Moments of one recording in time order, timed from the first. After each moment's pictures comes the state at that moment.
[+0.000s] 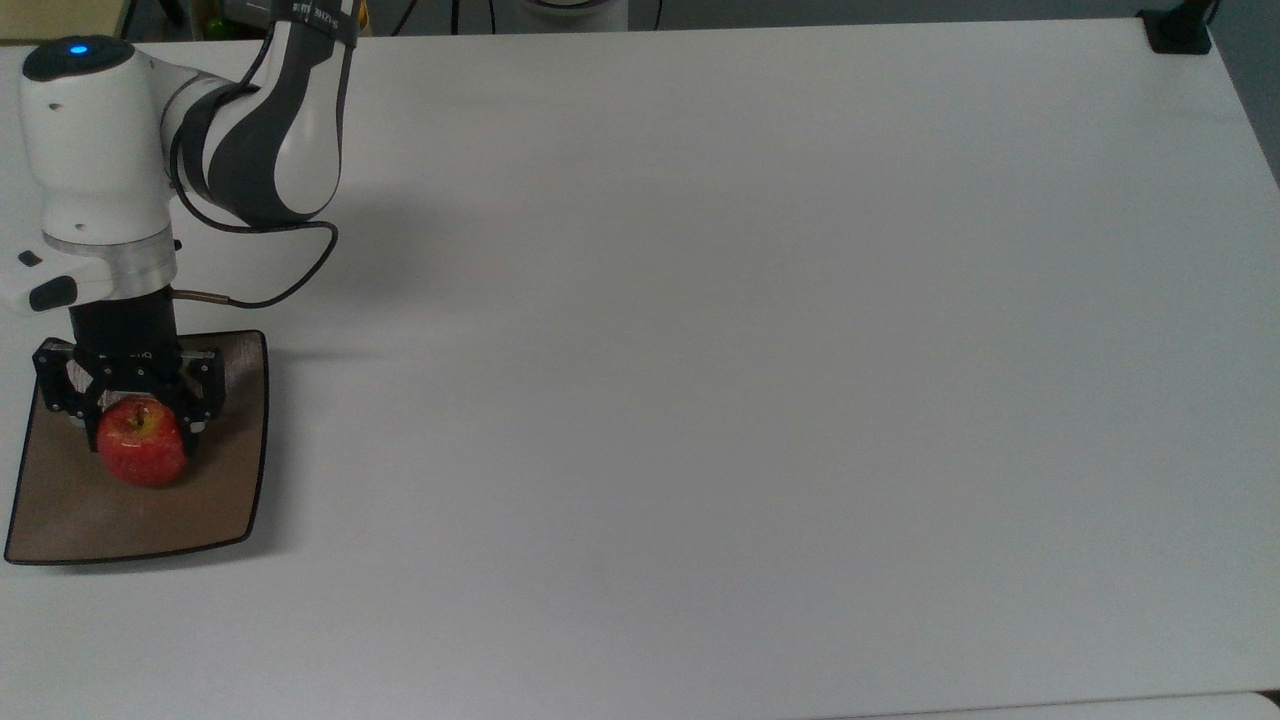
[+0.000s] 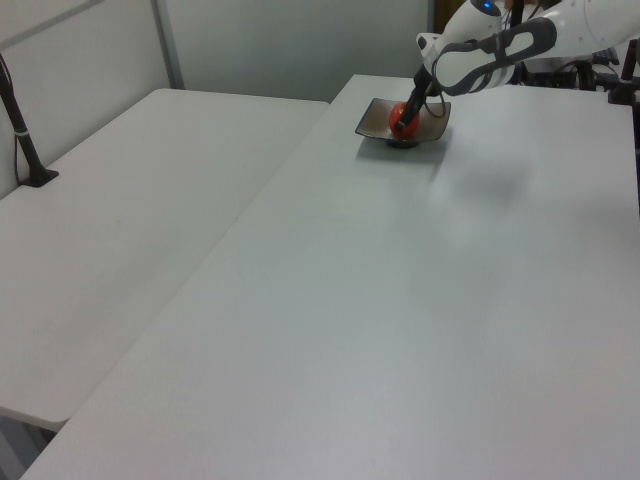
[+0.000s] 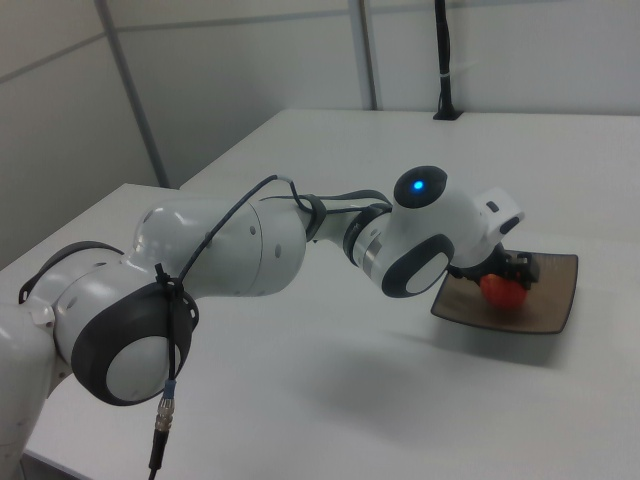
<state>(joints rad) -0.33 0.78 0.00 -1.33 0.20 2.71 -0.63</state>
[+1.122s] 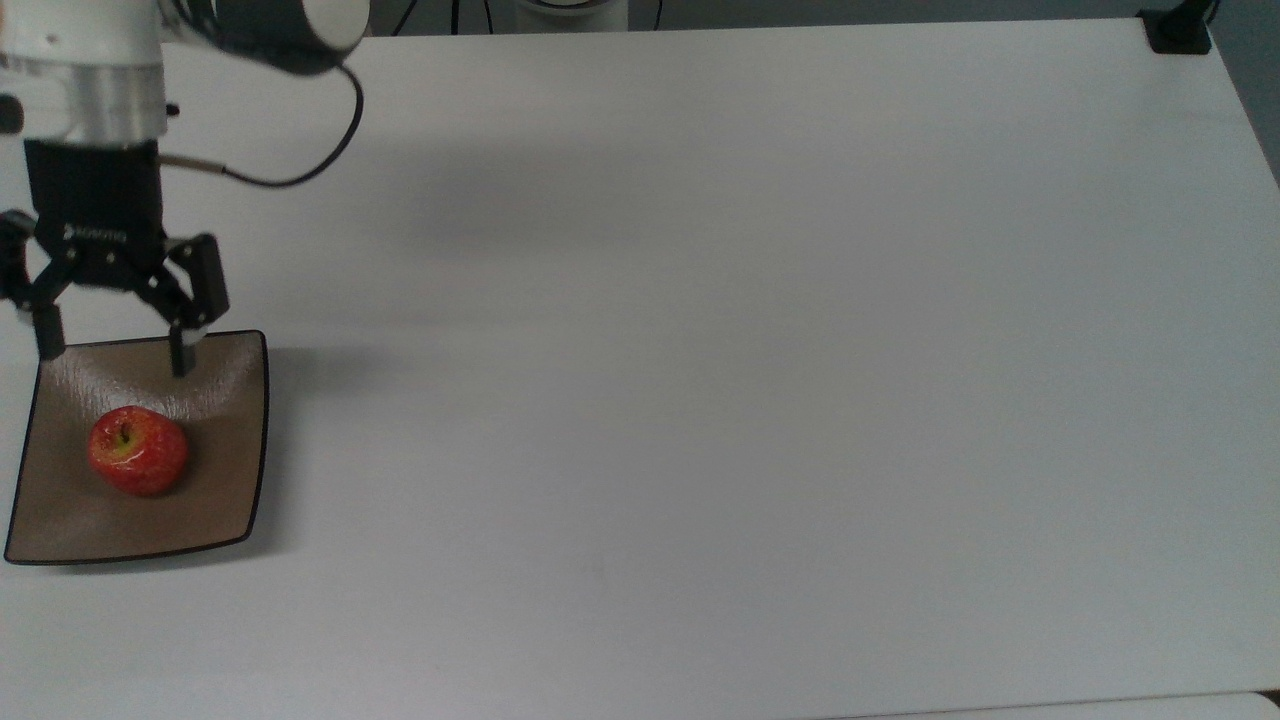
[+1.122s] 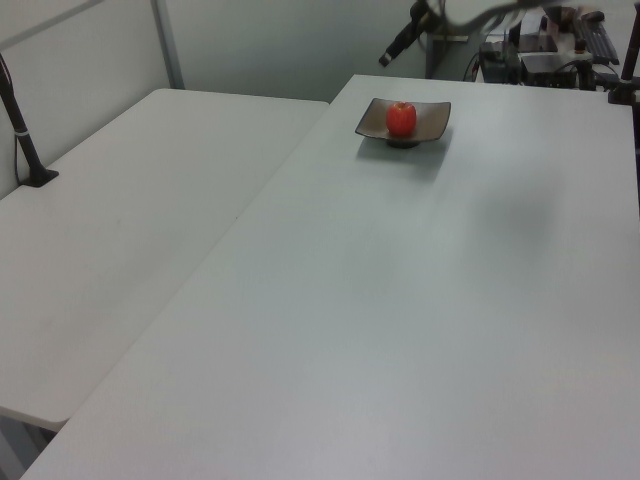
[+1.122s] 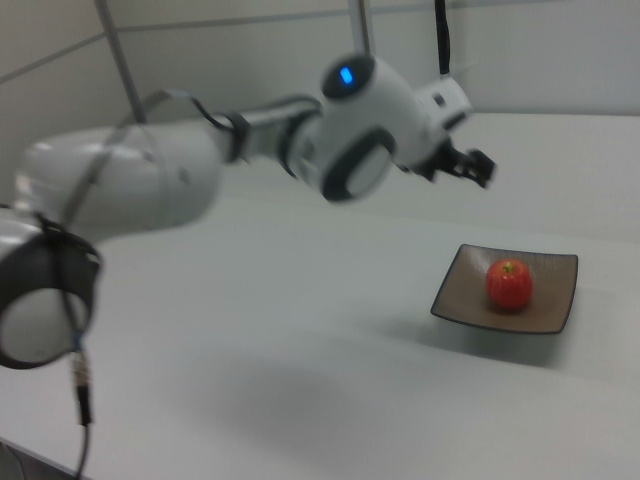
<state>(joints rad) -0.26 0.48 0.00 -1.41 0.20 2.61 -0.39</state>
